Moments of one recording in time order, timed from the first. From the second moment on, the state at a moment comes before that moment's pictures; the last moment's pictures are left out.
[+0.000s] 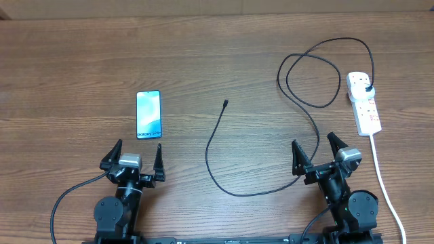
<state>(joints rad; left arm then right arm) -0.04 0.01 0.01 -0.07 0.08 0.03 0.12 0.01 0.02 -0.02 -0.15 0.17</state>
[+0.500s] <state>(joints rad) -0.04 0.01 0.01 -0.07 0.08 0.03 0.12 0.01 0.02 -0.02 -0.15 0.17</state>
